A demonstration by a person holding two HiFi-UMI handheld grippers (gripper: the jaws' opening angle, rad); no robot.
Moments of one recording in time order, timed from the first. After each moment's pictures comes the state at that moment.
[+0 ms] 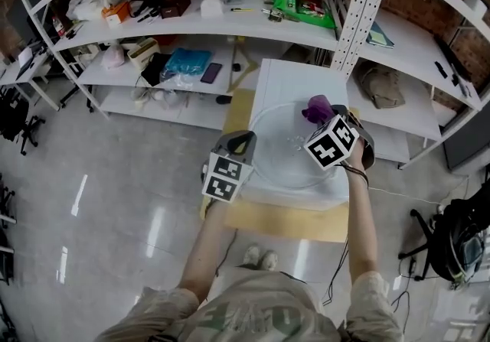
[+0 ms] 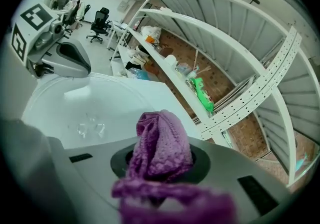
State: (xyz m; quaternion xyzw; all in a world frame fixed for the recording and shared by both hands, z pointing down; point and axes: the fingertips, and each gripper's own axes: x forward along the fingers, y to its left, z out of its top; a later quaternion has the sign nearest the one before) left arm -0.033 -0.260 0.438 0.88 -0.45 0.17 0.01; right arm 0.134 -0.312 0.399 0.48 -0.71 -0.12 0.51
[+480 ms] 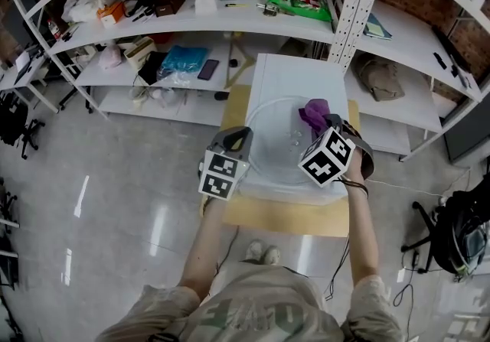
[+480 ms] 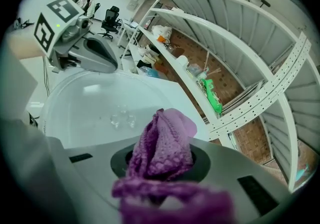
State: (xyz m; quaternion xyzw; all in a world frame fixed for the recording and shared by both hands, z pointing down) left arm -0.036 -0.259 0.438 0.88 -0.45 0.17 0.00; right arm 0.118 -0.268 0.413 0.43 -0.72 -0.13 0.53
